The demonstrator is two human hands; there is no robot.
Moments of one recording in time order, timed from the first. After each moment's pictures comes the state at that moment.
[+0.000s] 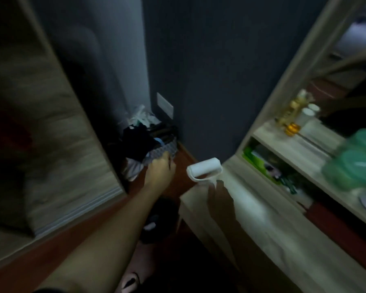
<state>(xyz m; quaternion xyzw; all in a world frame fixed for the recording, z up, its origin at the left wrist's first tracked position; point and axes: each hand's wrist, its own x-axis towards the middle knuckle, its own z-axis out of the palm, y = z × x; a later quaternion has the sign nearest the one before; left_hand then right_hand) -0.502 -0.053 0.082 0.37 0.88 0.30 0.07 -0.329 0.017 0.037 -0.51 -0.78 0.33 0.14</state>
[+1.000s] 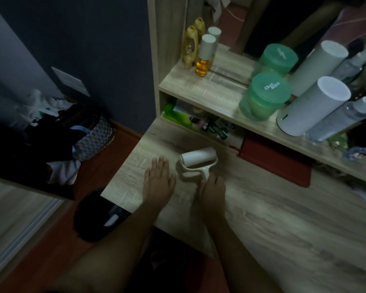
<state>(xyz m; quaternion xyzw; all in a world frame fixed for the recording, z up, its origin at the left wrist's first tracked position) -0.332 0.042 -0.058 0.58 0.79 0.09 0.17 -0.179 0.068 -0.030 -0.68 -0.68 0.24 0.11</state>
